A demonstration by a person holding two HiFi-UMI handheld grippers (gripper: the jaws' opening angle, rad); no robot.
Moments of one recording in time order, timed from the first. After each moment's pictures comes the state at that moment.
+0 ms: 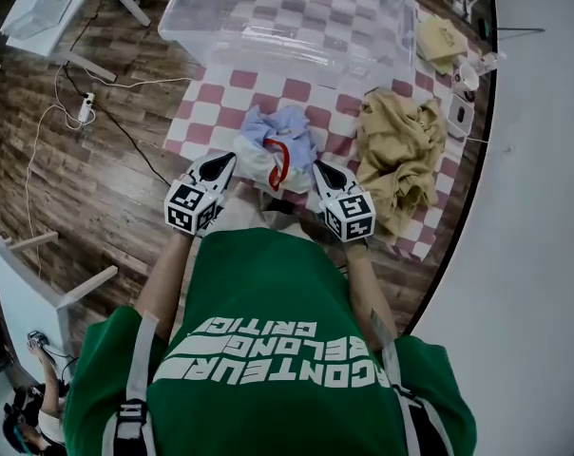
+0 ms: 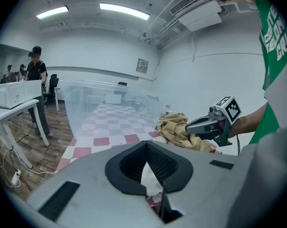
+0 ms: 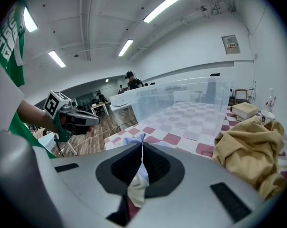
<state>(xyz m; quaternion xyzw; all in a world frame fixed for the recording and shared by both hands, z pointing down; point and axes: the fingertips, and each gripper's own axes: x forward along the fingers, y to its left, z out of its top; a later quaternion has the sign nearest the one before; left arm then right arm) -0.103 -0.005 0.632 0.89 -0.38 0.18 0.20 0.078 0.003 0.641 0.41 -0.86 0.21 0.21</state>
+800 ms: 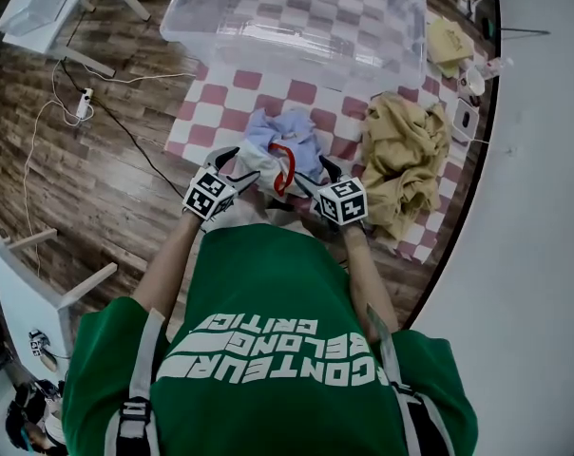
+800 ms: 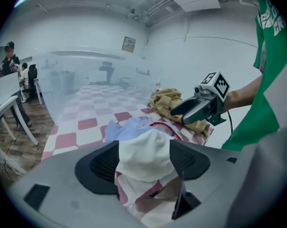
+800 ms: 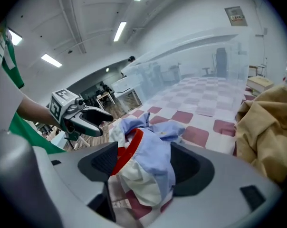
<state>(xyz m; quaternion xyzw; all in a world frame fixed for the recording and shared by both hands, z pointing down) -0.083 -0.008 0.721 0.89 -0.28 0.28 0.22 0.052 -0.007 0.719 0.34 -0.85 0.30 0.27</state>
